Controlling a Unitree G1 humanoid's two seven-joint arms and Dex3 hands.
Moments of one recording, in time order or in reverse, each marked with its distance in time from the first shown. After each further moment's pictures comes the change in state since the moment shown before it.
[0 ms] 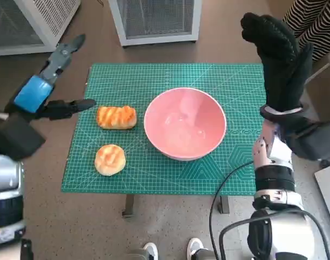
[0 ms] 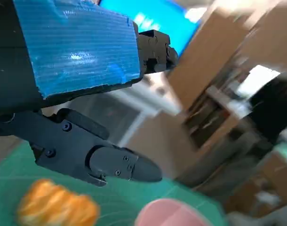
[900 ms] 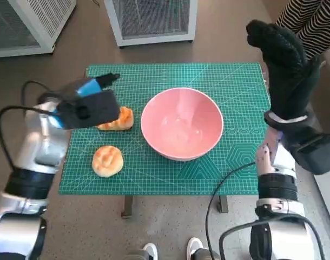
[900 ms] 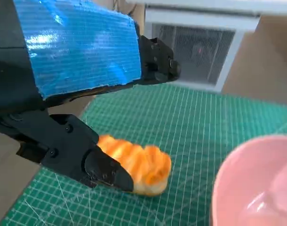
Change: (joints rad) left arm -0.243 -0.087 -0.388 0.280 0.351 0.310 -0.066; right arm 0.064 -0.011 0.026 -0.095 0.006 0.021 -0.031
